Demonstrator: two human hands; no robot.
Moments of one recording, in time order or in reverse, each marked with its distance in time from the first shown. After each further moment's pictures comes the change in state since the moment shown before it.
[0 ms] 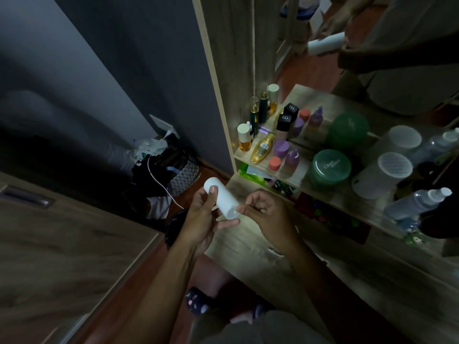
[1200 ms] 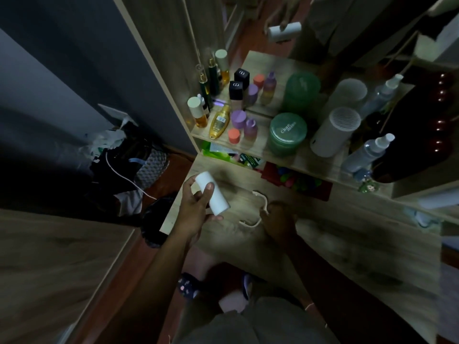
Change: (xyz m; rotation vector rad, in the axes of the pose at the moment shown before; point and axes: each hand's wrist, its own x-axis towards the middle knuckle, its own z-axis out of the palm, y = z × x) left_hand 0.013 -0.063 0.025 0.306 -0.048 -0.005; right_hand -0.033 0.205 -0.080 -0.943 0.251 0.493
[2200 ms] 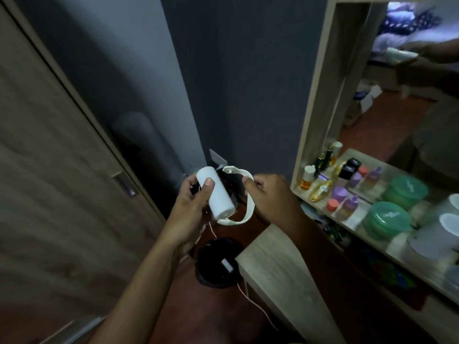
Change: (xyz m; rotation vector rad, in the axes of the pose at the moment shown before) left_hand -0.176 0.133 -0.176 -0.274 0.247 0.415; right_hand -0.168 -0.344 -0.159 0.382 0.033 -1.015
